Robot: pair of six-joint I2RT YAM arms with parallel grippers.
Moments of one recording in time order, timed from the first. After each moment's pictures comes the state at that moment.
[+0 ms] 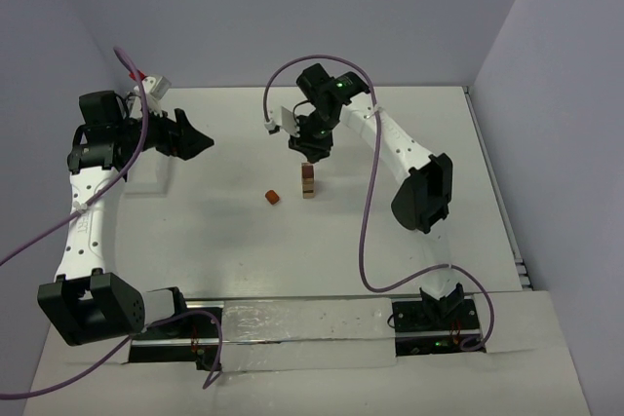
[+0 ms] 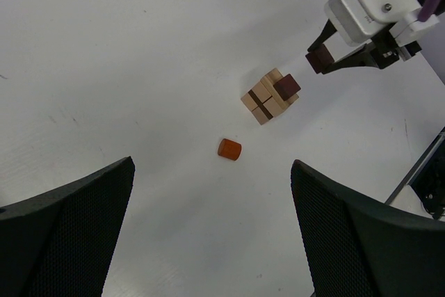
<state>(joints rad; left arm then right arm) 0.14 1.26 1.27 -0.58 0.86 0.11 0.61 2.12 2.22 -1.33 -0.34 -0.95</state>
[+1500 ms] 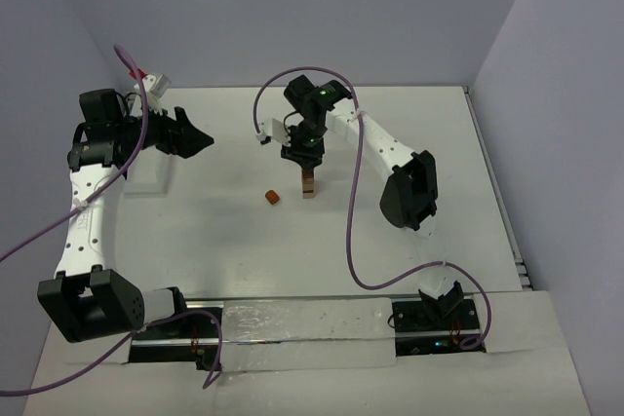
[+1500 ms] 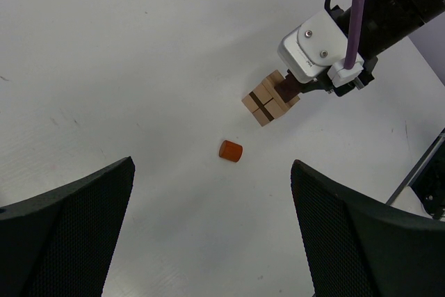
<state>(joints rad) 0.14 1.28 1.28 -0.58 0.86 0.11 0.65 2.23 2.26 -1.34 -0.30 -0.92</state>
